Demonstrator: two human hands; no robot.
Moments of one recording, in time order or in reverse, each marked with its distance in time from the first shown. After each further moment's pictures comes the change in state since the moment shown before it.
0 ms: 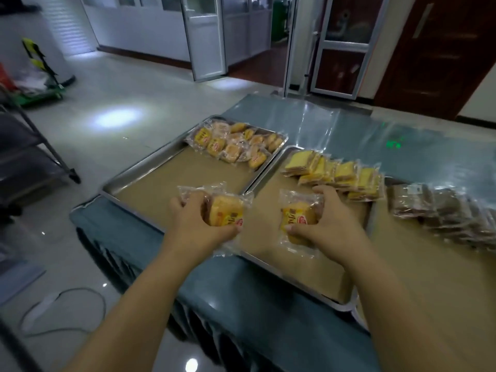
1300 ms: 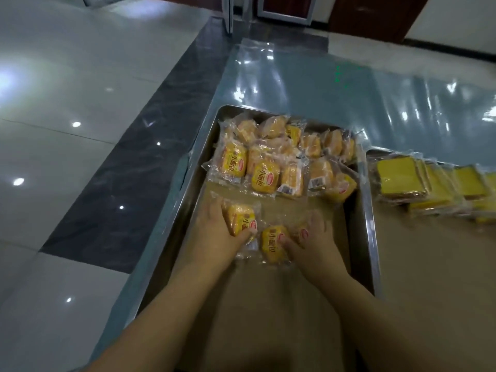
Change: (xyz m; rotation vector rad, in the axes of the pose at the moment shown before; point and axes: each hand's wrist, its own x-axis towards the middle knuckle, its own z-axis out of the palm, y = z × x) left_hand 0.407 -0.213 -0.025 0.091 -0.409 0.088; right_hand 0.282 -0.075 0.307 -0.101 0.188 0.504
